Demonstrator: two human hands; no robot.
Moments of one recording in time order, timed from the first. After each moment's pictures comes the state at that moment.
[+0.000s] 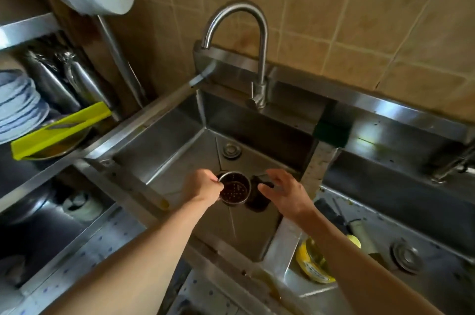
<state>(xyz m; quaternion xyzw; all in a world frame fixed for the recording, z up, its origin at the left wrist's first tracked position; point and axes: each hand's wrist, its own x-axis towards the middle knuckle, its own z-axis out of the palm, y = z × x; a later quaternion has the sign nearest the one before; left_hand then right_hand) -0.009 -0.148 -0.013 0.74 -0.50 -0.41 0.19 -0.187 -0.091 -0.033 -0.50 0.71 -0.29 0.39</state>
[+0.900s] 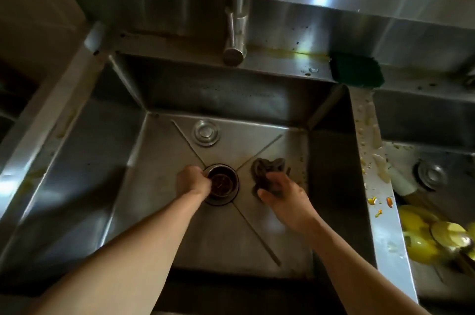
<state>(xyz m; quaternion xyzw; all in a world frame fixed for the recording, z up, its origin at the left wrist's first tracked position) 0.007 -0.359 -0.223 0.67 -0.65 -0.37 -0.05 -0.117 -0.204 -0.170 -0.26 0.84 -0.25 0.40</state>
